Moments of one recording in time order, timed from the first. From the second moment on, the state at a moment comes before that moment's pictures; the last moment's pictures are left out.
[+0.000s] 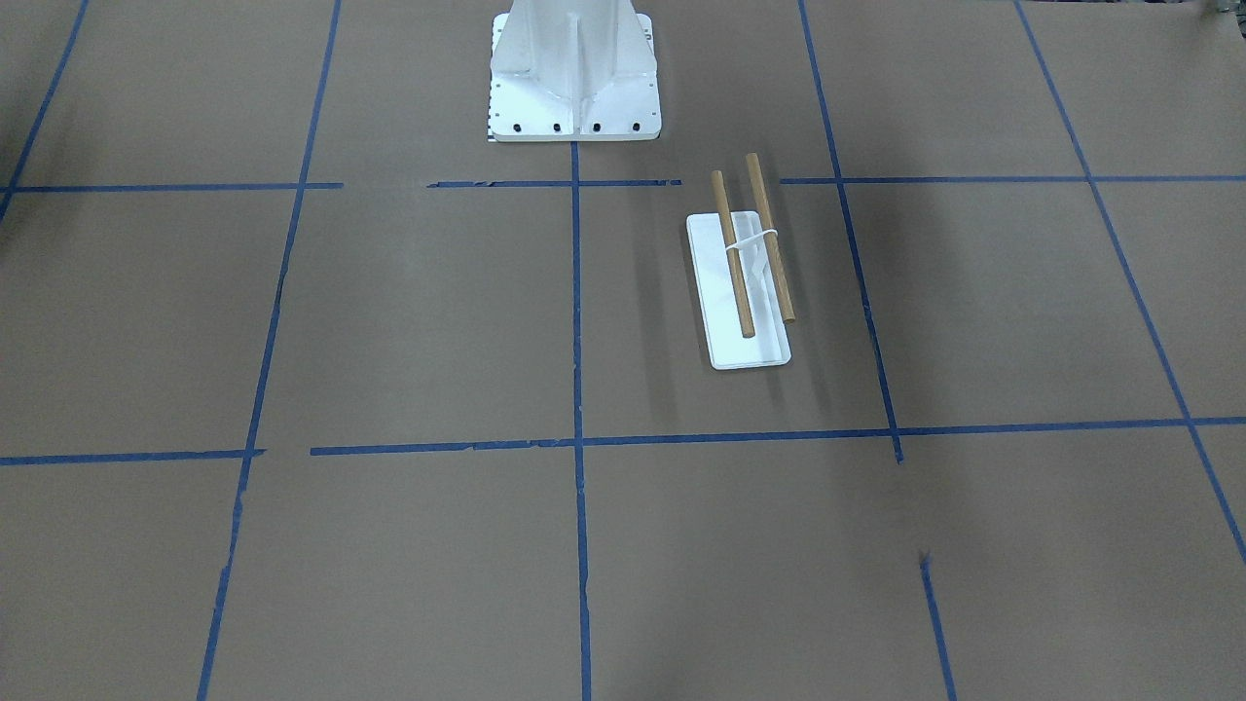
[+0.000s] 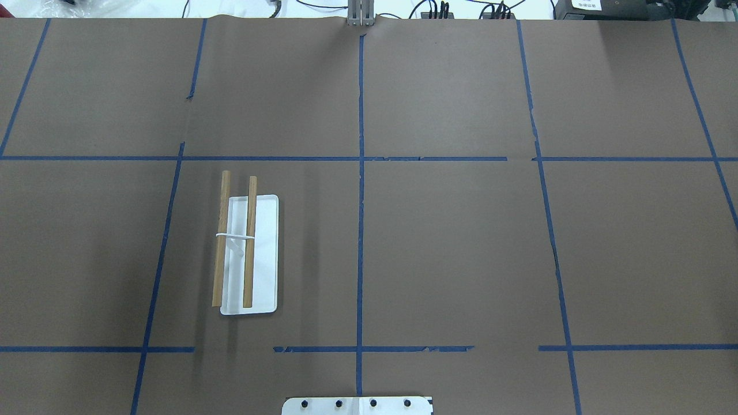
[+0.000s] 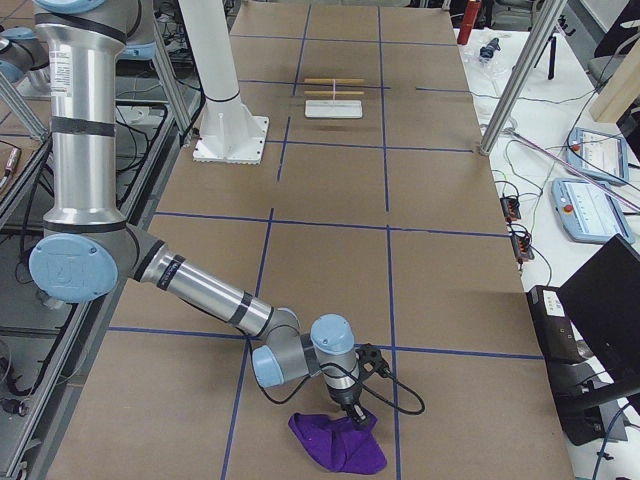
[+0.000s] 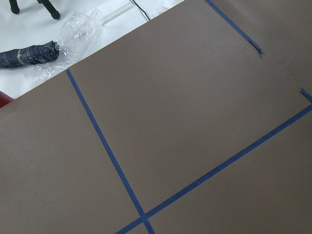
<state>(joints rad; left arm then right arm) -1.54 -1.52 -1.73 -2.10 -2.34 0.10 1.41 -1.62 1.08 -0.74 1.95 -0.31</state>
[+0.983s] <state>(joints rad) -1.54 -1.52 -1.74 -2.10 -2.34 0.10 1.40 -1.62 1.08 -0.75 1.93 -0.33</state>
